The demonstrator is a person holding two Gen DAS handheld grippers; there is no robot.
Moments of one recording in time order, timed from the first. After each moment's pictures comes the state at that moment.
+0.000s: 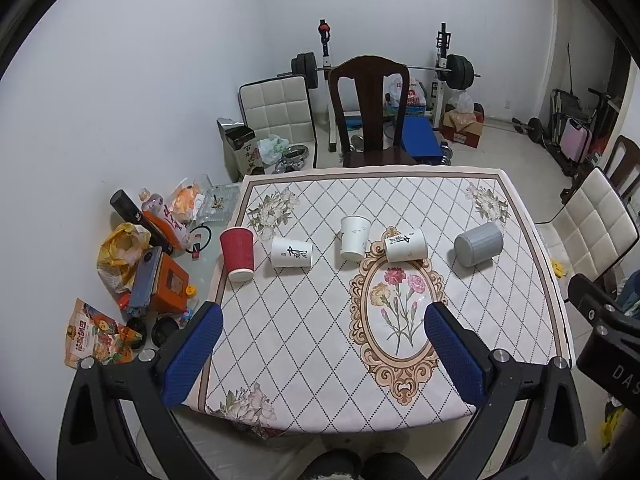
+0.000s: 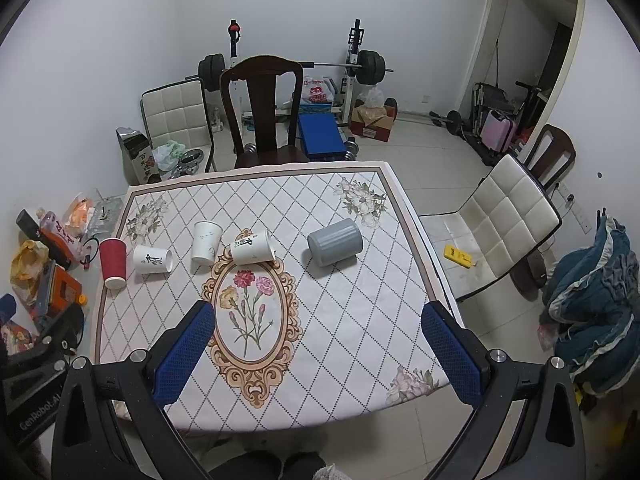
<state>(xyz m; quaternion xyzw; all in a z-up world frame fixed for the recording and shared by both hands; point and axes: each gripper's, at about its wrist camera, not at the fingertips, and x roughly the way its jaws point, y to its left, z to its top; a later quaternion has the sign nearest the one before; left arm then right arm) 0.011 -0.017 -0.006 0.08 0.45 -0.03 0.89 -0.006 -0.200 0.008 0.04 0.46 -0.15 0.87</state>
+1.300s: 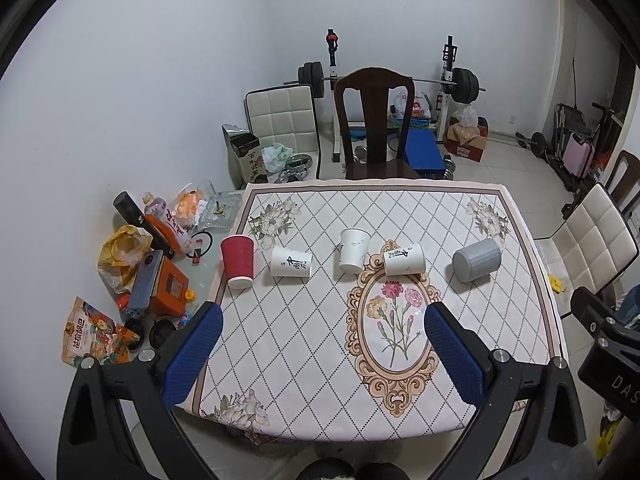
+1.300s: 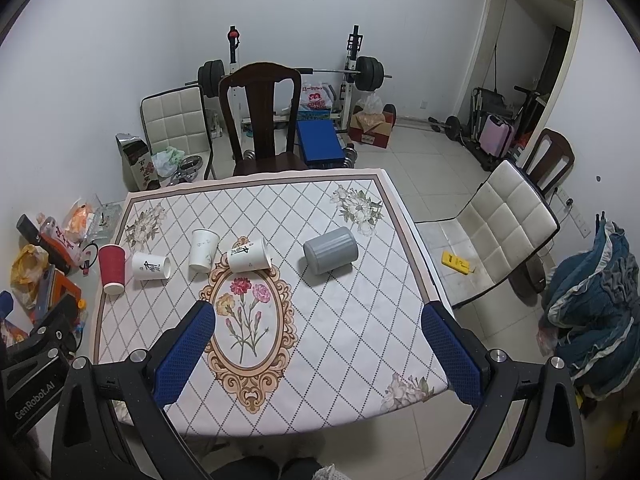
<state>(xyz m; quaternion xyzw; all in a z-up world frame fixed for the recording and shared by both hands) 0.011 -0.015 -0.002 0.06 0.43 -0.02 0.90 -0.006 -0.209 0.018 0.03 0.46 -0.15 0.87</state>
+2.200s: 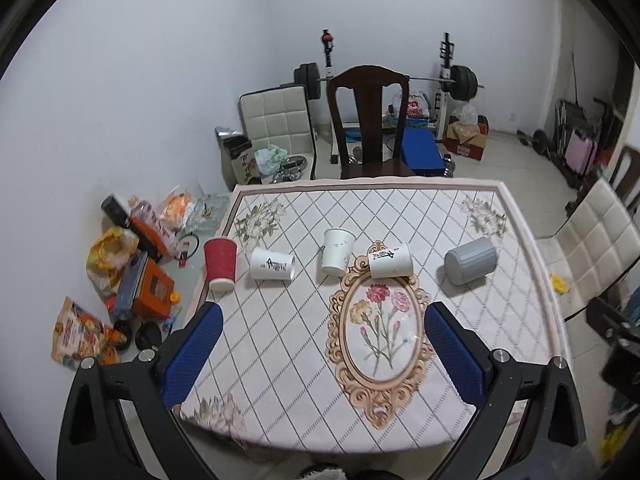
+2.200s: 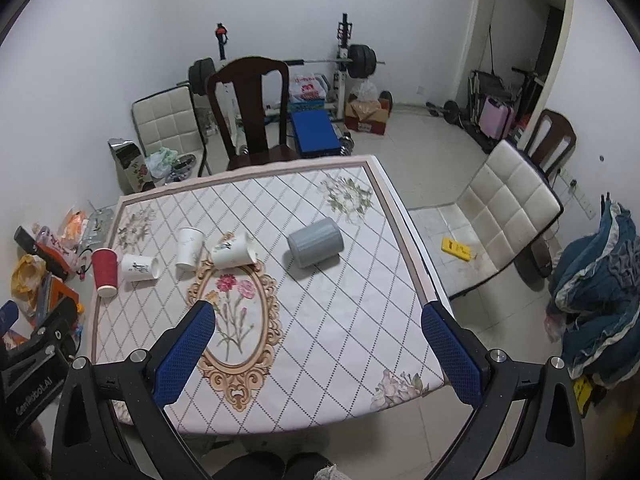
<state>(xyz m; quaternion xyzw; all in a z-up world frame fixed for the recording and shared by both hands) 0.021 -0.071 -0.042 0.09 0.42 -0.01 0.91 -0.004 -0.270 -0.016 0.07 0.48 -0.15 0.86</state>
